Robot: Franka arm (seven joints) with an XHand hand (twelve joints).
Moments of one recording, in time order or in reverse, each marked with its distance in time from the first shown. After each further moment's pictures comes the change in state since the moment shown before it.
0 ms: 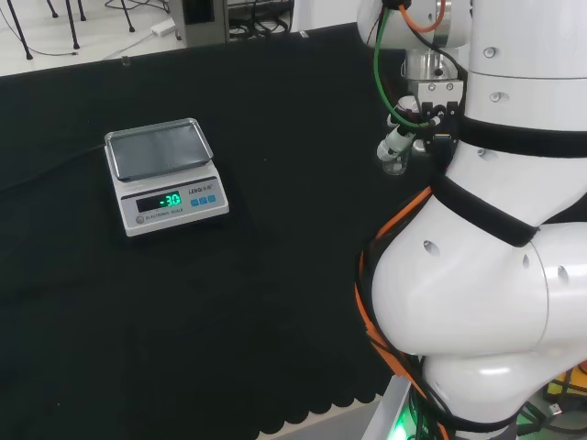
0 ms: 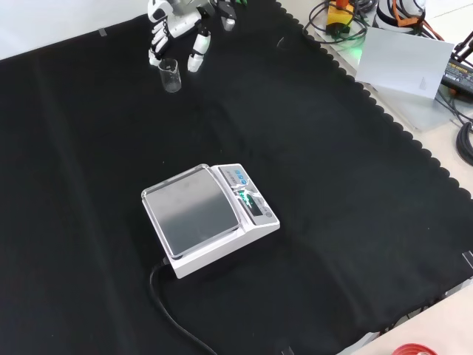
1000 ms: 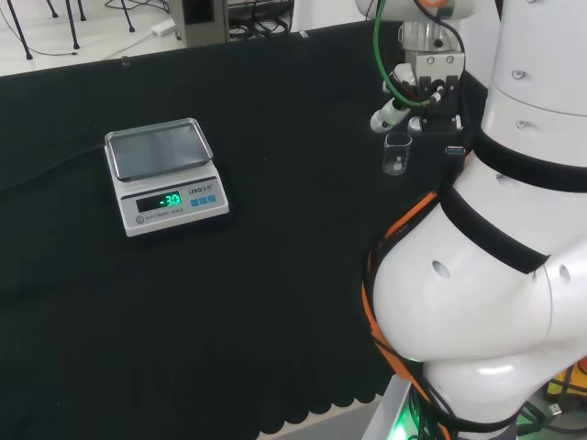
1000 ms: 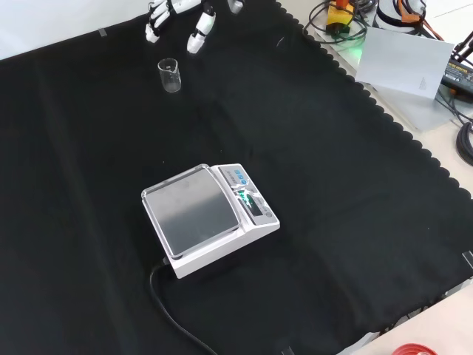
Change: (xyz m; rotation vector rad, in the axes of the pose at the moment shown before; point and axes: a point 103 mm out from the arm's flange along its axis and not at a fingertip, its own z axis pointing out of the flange) arm 0.020 -0.041 -0.050 -0.140 -0.002 -0.007
